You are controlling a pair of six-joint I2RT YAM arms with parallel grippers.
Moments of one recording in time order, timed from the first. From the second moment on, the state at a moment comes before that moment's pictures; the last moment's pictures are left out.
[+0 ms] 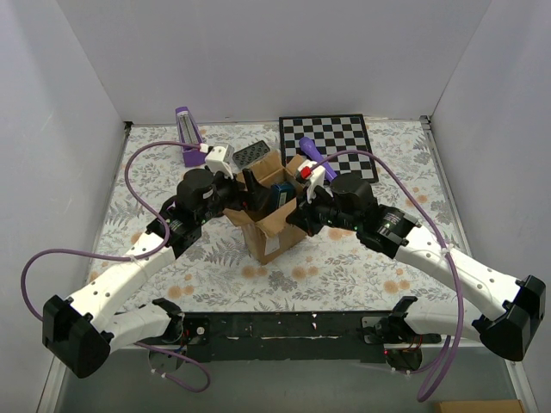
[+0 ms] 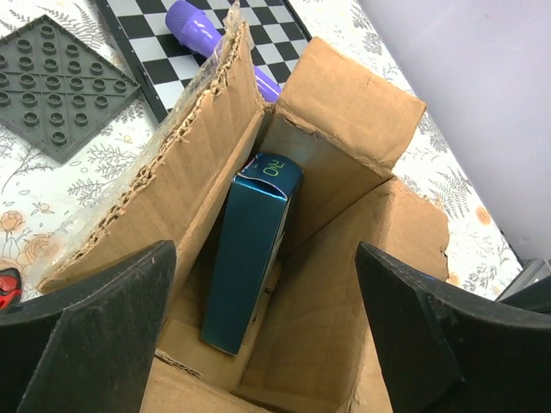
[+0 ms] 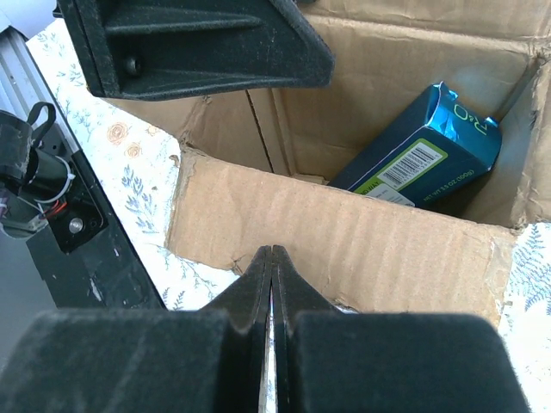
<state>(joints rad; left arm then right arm) -0.60 1.07 0.89 -0.08 0.06 -0.43 0.89 1.12 1.03 -0.34 -0.20 0.13</state>
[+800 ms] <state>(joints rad) -0.60 1.06 0.89 -0.04 0.00 -0.36 0.89 1.00 1.01 -0.27 -0.16 0.16</state>
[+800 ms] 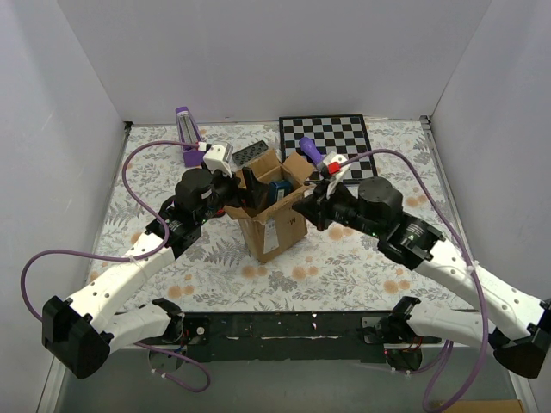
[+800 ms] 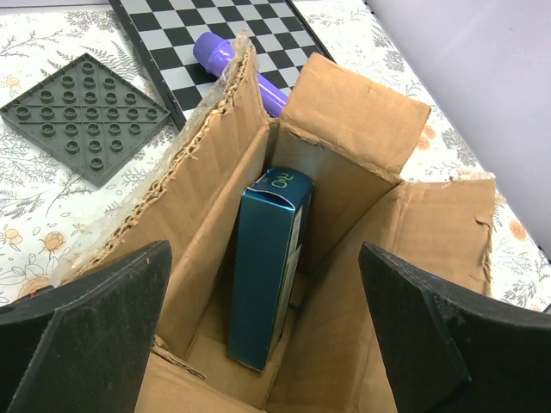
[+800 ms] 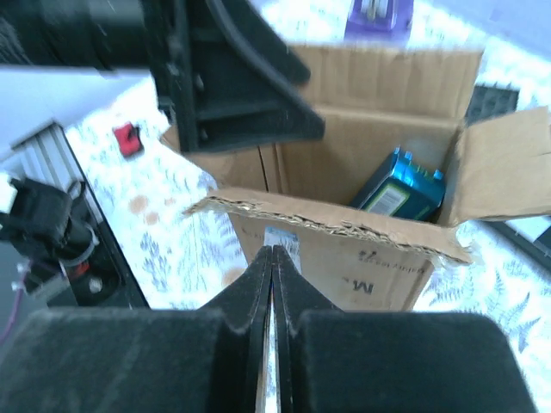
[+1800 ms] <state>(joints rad) -0.60 1.05 0.89 -0.05 0.06 -0.36 0.89 1.26 1.08 -0.20 -0.02 0.10</state>
